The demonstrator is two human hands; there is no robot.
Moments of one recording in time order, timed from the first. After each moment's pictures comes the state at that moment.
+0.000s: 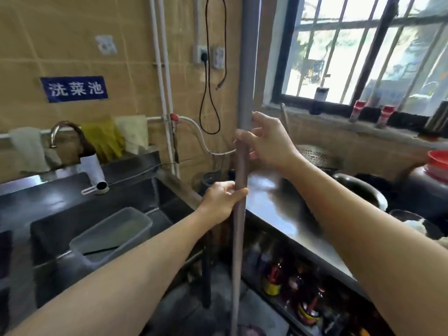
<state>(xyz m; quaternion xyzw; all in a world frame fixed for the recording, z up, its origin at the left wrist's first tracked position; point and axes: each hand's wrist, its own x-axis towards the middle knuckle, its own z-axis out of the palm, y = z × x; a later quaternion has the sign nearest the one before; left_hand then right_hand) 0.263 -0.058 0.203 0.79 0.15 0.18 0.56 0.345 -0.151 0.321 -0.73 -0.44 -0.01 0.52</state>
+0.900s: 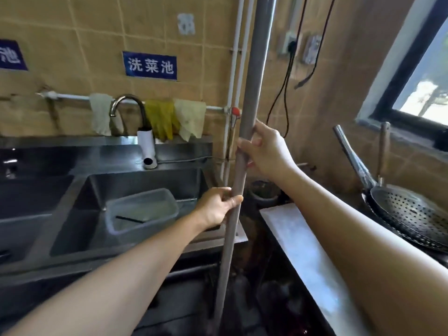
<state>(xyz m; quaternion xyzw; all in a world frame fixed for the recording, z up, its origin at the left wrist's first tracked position) 0.341 0.021 0.166 0.78 0.36 0.25 0.45 0.457 -0.025 0.279 -0.66 -0.55 0.14 0.49</state>
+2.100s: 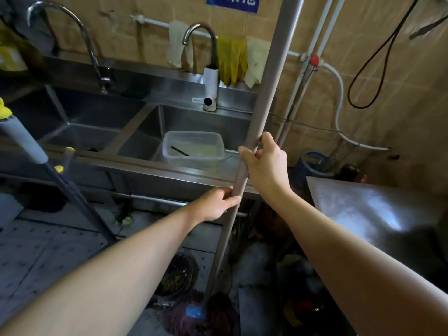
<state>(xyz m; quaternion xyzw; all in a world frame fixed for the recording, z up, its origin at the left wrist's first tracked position) 0.284 -0.051 0.044 0.68 0.51 0.18 0.49 0.405 -0.064 0.138 -0.64 -0.60 0.21 0.43</state>
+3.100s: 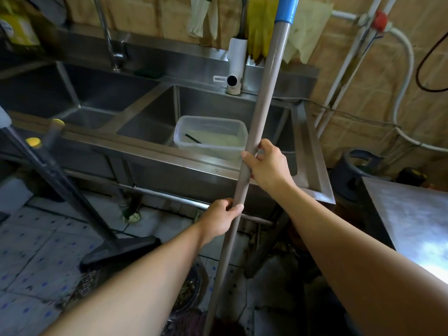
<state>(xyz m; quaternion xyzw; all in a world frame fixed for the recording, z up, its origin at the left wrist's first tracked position) 0.277 0.005 -0.116 0.57 0.60 0.27 0.49 0.390 0.039 -0.008 -0.63 -0.61 0.30 0.36</state>
